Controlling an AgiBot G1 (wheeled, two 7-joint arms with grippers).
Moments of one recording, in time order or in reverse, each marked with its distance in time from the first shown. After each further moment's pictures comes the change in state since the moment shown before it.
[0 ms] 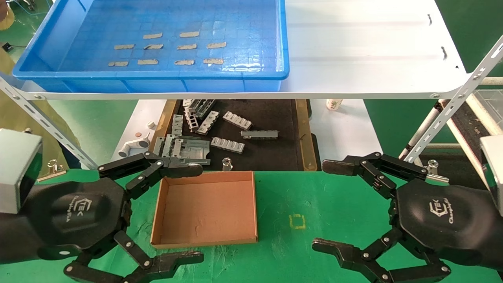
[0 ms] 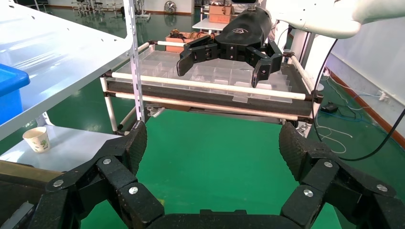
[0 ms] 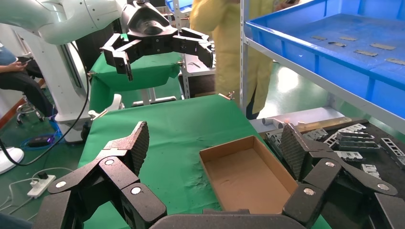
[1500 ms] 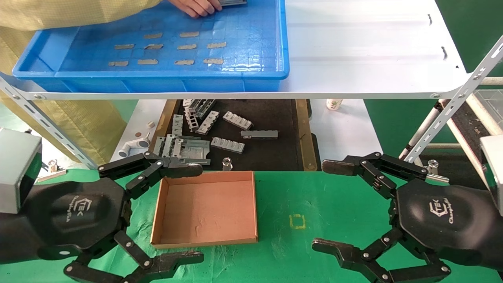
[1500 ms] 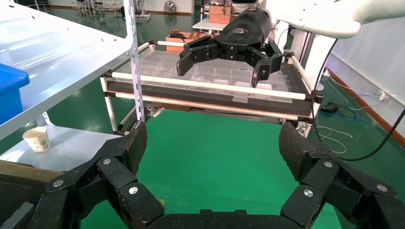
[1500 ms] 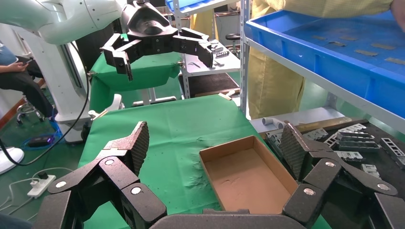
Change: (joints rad) left arm 0.000 0.000 0.000 0.000 0.000 0.000 0.000; right arm 0.000 0.000 0.000 0.000 0.000 0.000 0.000
